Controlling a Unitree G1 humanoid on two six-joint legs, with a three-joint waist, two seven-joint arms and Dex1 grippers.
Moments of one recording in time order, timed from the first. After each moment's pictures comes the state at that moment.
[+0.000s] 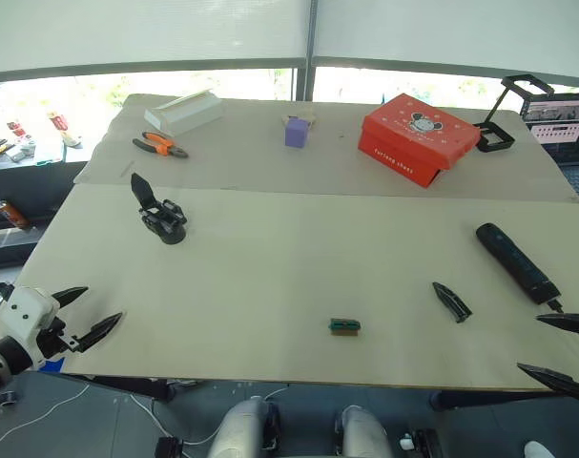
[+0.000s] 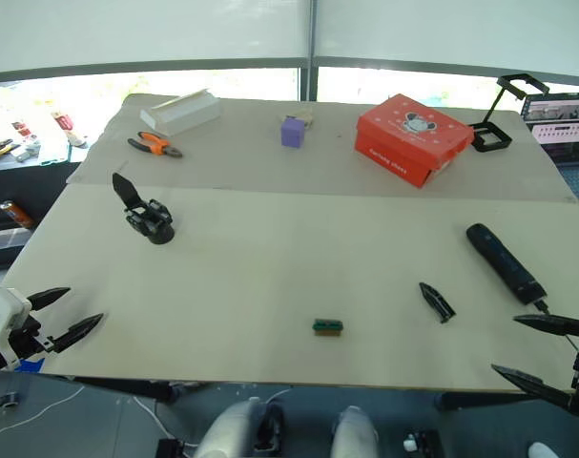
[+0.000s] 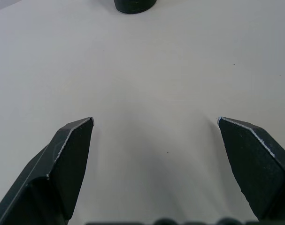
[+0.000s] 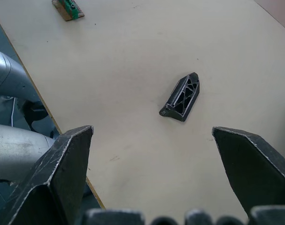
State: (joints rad) left arm 0.16 0.82 0.49 0.30 -0.36 -0.11 -1.01; right arm 0.44 -0.92 -0.76 0.00 0.46 -0.07 1.43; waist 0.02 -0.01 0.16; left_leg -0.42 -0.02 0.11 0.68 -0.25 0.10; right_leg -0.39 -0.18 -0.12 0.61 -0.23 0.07
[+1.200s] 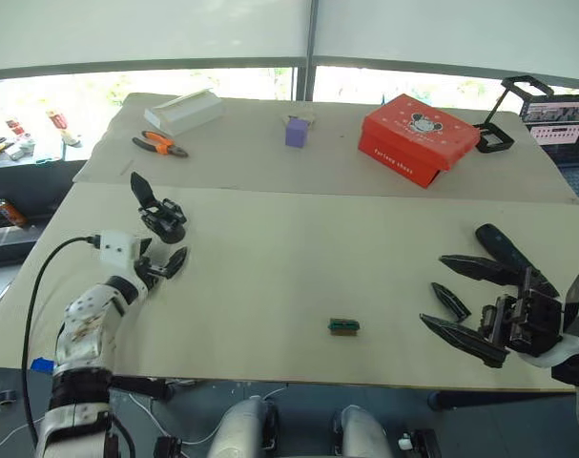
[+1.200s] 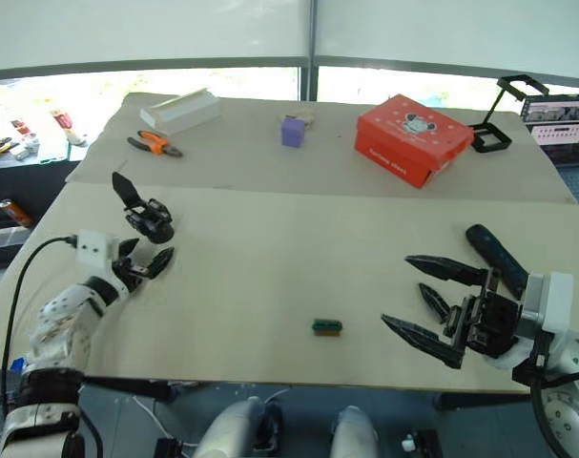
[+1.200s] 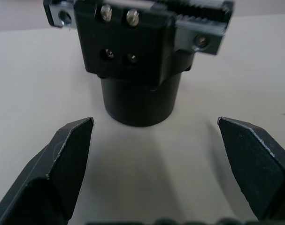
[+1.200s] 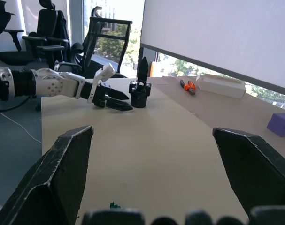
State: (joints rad) left arm -0.34 0.51 0.26 0.41 -0.29 0.11 -0.57; right arm 0.20 -0.66 -0.48 -0.50 0.81 0.13 1.16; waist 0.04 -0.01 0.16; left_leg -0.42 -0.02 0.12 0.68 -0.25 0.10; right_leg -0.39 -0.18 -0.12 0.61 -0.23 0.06
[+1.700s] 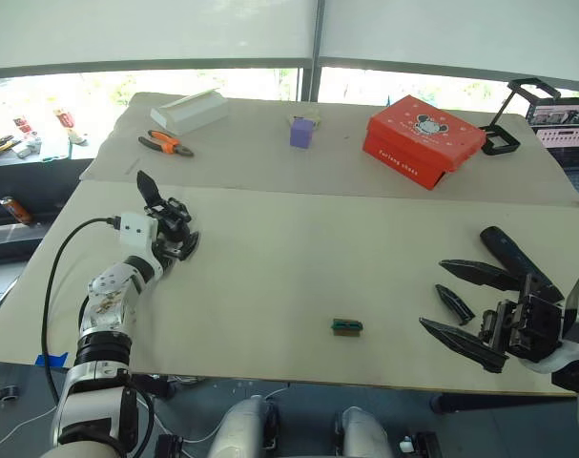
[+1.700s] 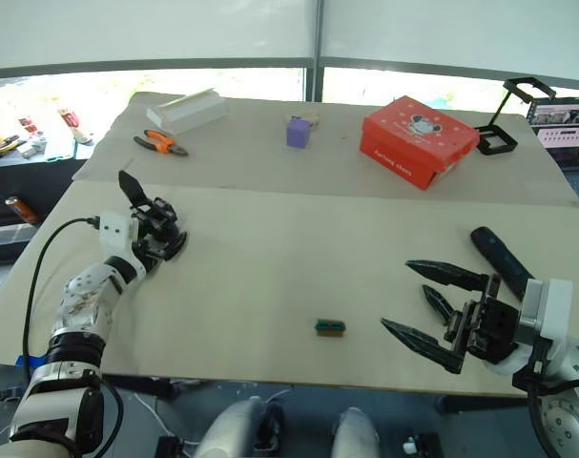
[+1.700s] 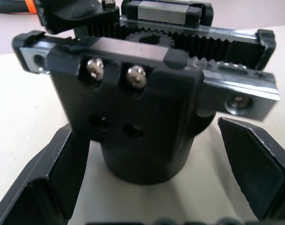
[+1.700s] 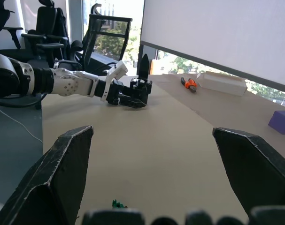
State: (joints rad) left arm -0.55 0.48 0.22 0.73 -0.22 -0.04 -0.60; right arm 0.24 -0.66 -0.48 -0.51 0.80 0.11 1.15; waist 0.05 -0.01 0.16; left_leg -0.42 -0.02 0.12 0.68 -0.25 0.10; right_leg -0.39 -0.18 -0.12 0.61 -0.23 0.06
